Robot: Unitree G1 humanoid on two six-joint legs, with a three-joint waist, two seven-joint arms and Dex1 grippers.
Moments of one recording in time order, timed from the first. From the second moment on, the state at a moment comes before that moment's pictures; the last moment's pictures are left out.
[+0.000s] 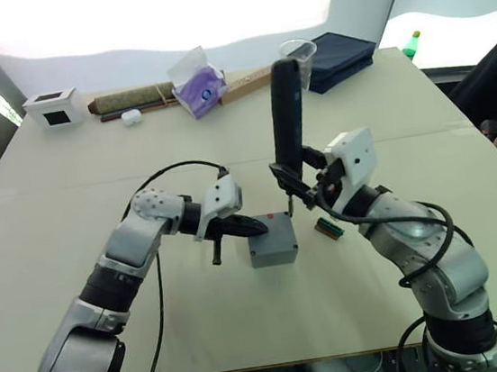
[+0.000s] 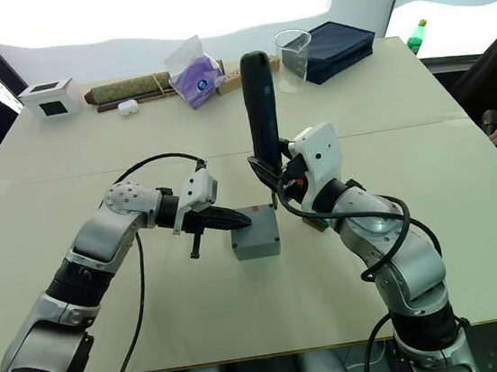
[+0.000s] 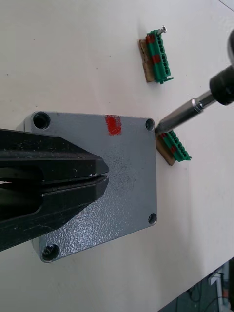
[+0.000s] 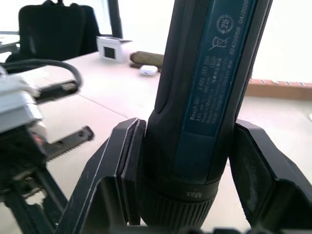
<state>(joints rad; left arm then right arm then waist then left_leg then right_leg) -0.69 0.53 -0.34 0.09 -0.25 0.34 -1.29 -0.34 -0.30 0.02 -0.62 0.41 0.73 0.29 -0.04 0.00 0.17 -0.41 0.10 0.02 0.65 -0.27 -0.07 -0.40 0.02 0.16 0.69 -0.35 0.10</state>
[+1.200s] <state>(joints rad) -0.69 0.52 -0.34 0.10 -0.25 0.35 -1.29 -0.32 -0.27 0.03 -0.58 0.39 0.65 0.26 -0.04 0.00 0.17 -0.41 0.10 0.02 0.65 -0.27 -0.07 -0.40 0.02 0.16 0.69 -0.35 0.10</state>
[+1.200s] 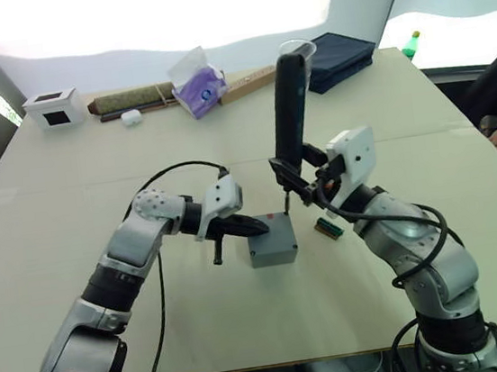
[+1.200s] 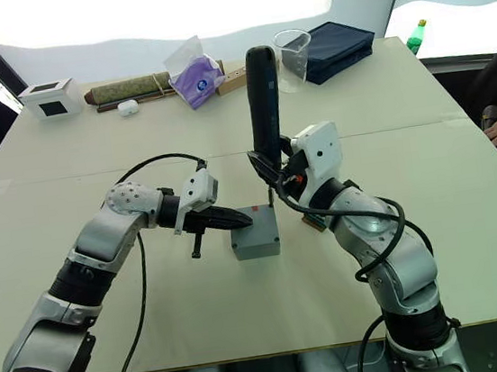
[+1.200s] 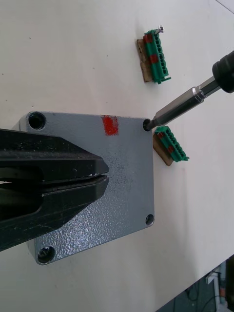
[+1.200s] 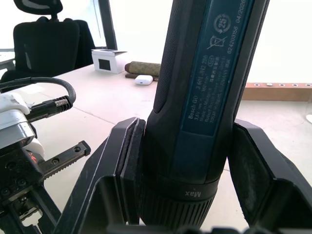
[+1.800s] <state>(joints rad) -0.69 0.52 -0.34 0.08 -0.25 0.37 -1.28 -0.26 -0.23 0.10 -0.60 0.29 0.55 0.21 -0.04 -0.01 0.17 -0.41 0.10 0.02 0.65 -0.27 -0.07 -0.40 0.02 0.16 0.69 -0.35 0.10</state>
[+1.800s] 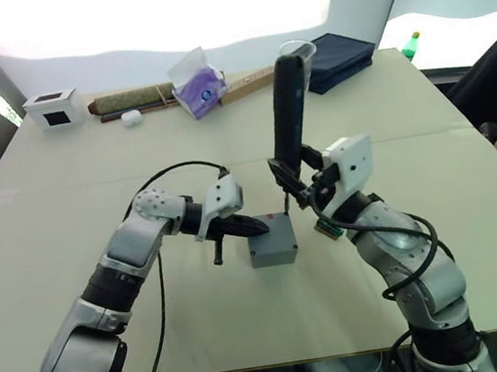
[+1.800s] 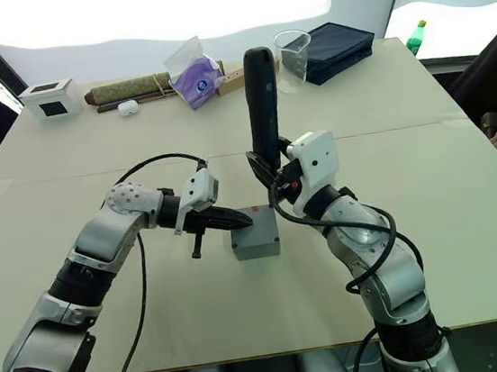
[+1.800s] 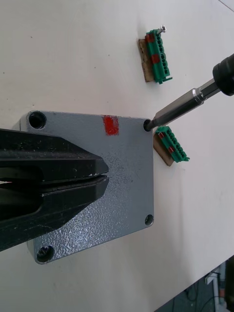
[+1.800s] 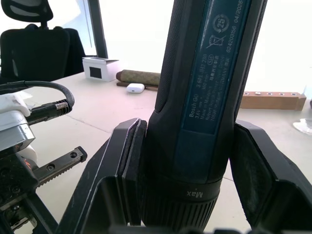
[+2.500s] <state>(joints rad) -0.63 0.56 -0.34 0.03 -0.25 0.40 -1.29 -0.16 -0.21 0.13 -0.65 0.26 0.55 0.21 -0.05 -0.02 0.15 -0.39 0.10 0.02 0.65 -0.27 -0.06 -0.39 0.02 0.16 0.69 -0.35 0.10</state>
